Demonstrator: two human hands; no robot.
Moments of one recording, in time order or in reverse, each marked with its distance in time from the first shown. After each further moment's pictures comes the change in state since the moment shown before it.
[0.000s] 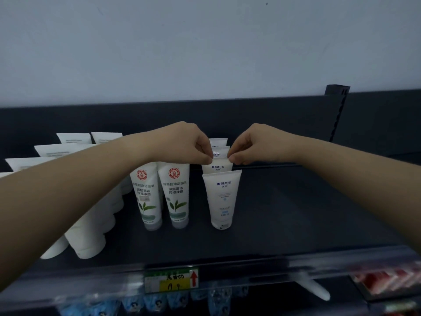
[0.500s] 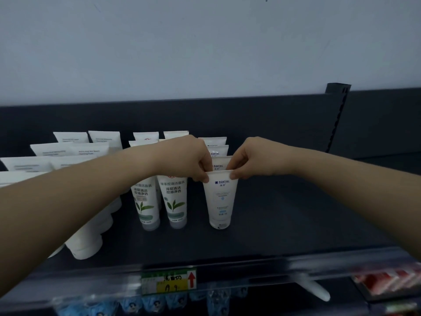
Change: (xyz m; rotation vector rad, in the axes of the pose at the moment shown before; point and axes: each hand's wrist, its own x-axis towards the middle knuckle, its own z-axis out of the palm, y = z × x) left_hand 0.002 0.006 0.021 0.112 -0.132 0.010; right_hand -0.004 0.007 0.017 -0.084 -0.111 0.024
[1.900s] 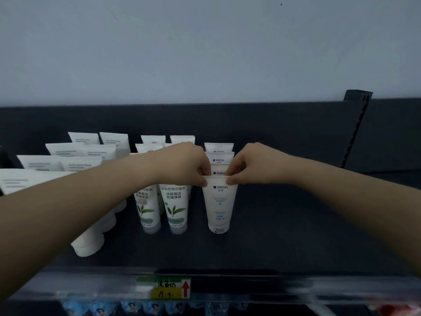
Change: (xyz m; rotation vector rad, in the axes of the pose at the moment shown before) left_hand 0.001 0.002 0.005 0.125 0.081 -0.084; right_hand 0.009 0.002 0.000 -0.055 0.035 -0.083
